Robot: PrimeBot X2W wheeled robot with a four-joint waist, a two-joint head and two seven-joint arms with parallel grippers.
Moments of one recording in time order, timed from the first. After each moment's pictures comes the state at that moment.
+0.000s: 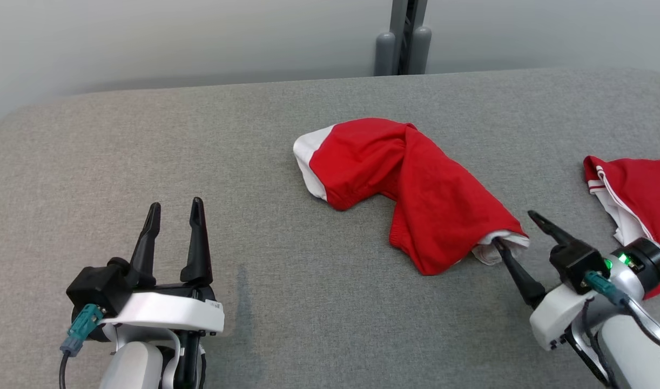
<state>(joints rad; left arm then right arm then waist) -0.17 0.05 -0.11 0.20 -0.42 0.03 -0.26 -0.32 -0.37 0.41 0.38 0.06 0.13 -0.14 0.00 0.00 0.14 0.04</state>
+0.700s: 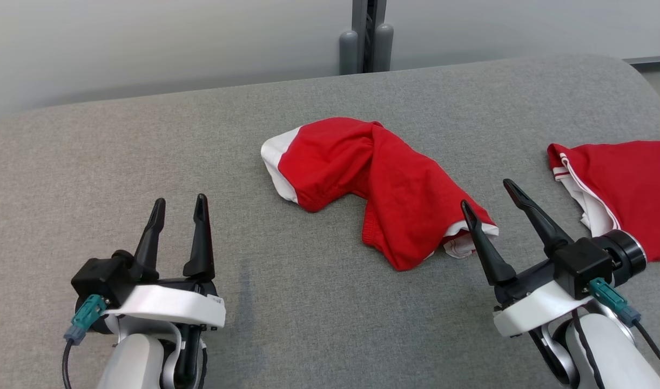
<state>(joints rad) -0.21 0.05 -0.11 0.25 -0.41 -0.01 -0.26 -0.28 -0.19 0.29 0.20 0.10 0.13 -0.26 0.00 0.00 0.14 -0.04</state>
